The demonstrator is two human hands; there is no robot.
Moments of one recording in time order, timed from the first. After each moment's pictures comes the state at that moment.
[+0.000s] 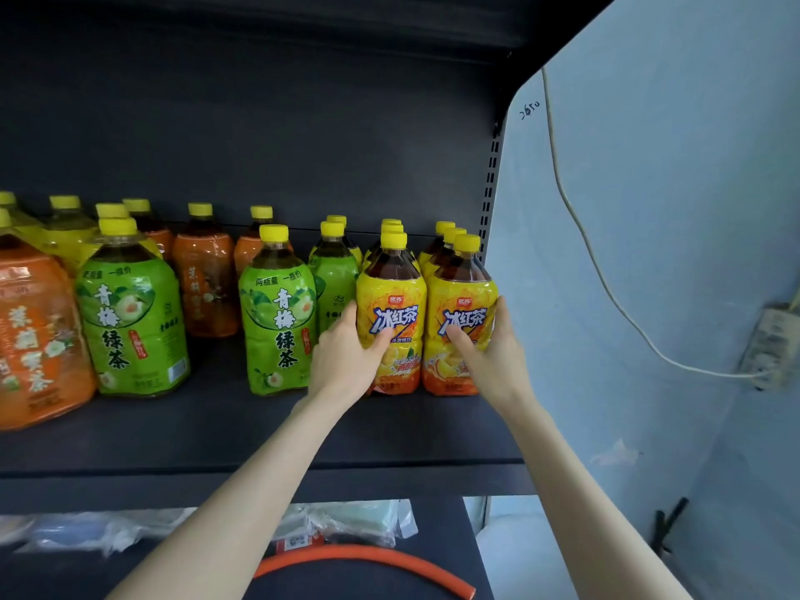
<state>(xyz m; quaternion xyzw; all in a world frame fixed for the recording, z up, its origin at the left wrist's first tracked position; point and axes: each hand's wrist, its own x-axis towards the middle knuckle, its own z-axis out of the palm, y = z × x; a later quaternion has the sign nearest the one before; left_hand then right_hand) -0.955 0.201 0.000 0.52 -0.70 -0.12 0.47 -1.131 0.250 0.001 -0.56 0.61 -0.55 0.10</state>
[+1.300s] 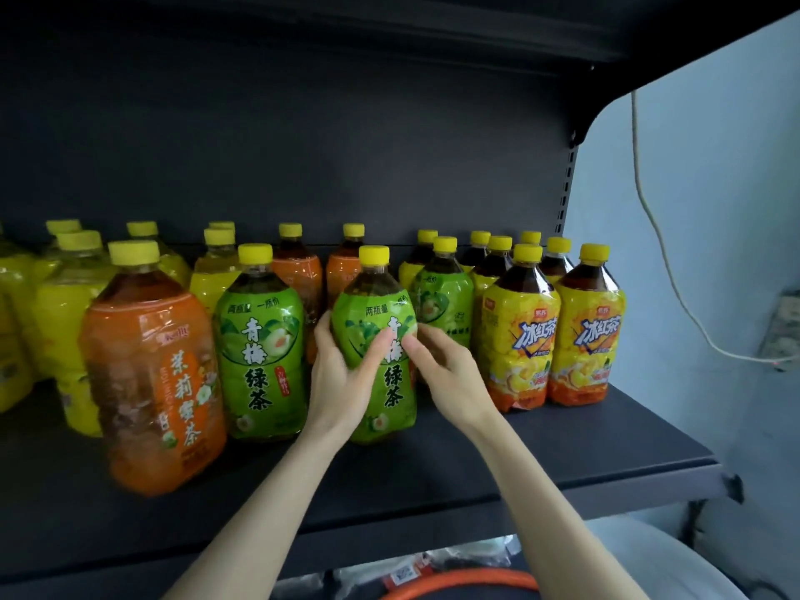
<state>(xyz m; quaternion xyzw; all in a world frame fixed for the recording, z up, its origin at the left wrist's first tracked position) -0.779 0.150 -0.015 0.34 -0.65 -0.35 0.58 -0.911 0.195 -0.003 -0.58 0.52 -0.59 0.21</state>
